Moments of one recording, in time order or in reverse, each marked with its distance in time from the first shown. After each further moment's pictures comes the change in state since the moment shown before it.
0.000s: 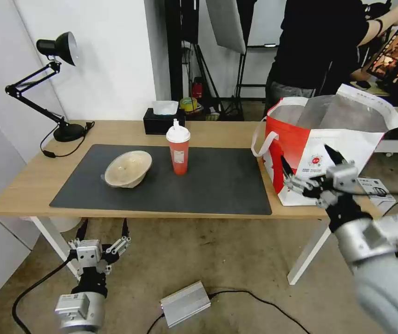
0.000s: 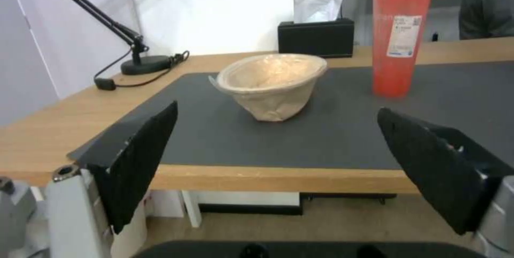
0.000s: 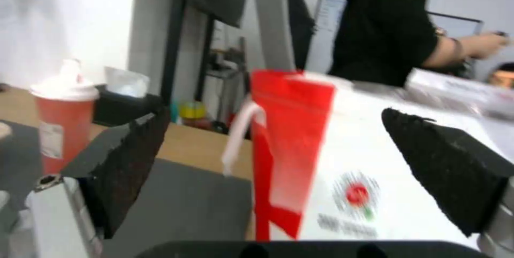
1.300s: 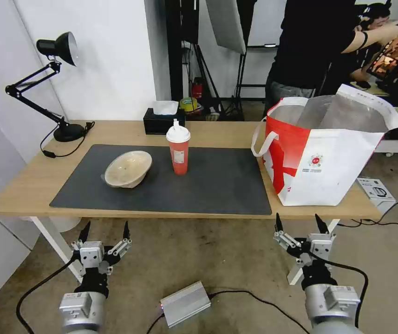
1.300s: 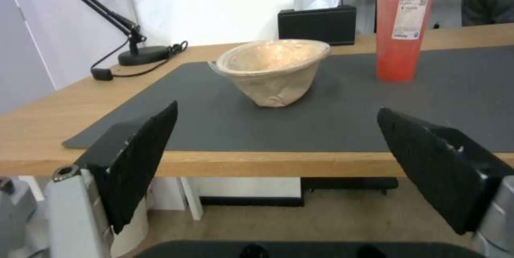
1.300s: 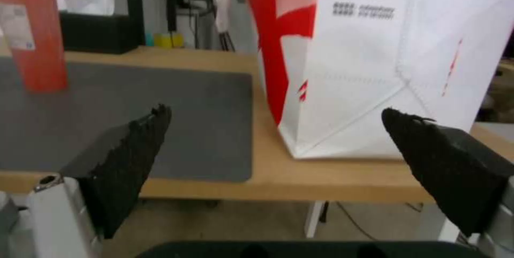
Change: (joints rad) left arm -0.014 0.017 -0.006 0.039 -0.005 -0.002 -0.001; right arm -0.162 0.205 -0.219 -0.206 -0.195 0.215 0.103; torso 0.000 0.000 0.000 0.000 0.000
